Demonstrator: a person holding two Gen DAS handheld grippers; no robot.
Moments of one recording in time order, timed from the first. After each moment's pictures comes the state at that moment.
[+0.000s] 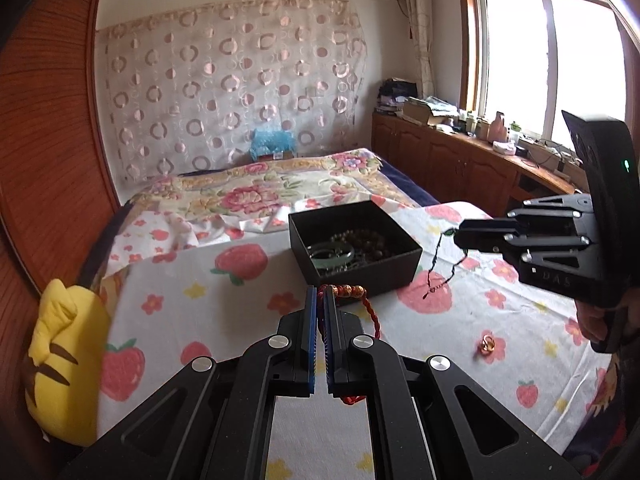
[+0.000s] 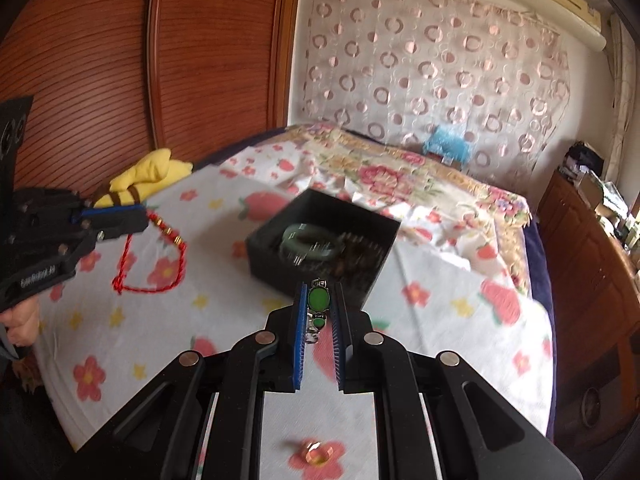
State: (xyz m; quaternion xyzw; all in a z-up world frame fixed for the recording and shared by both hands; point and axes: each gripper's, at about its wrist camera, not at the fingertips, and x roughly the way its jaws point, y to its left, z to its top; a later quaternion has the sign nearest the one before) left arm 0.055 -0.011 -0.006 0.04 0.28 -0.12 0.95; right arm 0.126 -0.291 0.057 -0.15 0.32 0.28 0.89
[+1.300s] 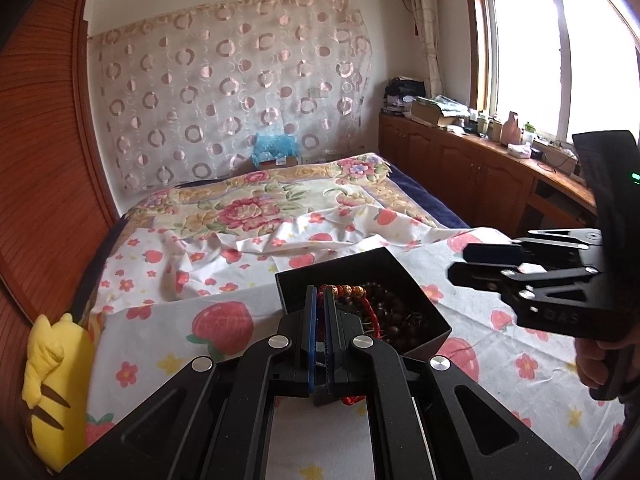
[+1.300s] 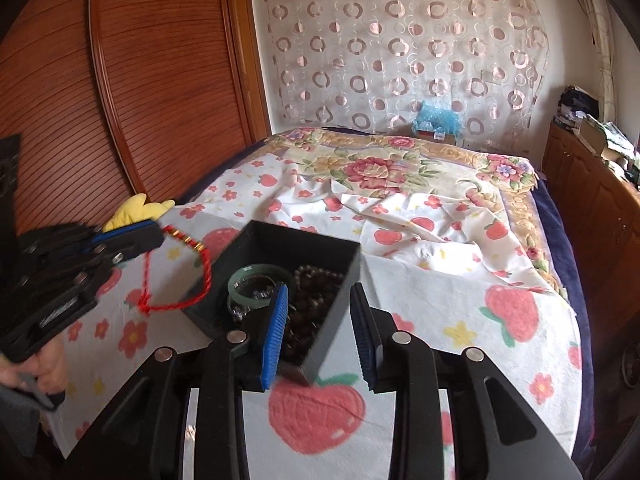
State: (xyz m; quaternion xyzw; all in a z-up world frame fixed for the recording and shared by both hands) left arm 0.154 -0.041 -0.001 0.06 0.28 -0.11 0.95; right arm 0.211 -0.319 0.040 -0.05 0.35 0.27 0.90
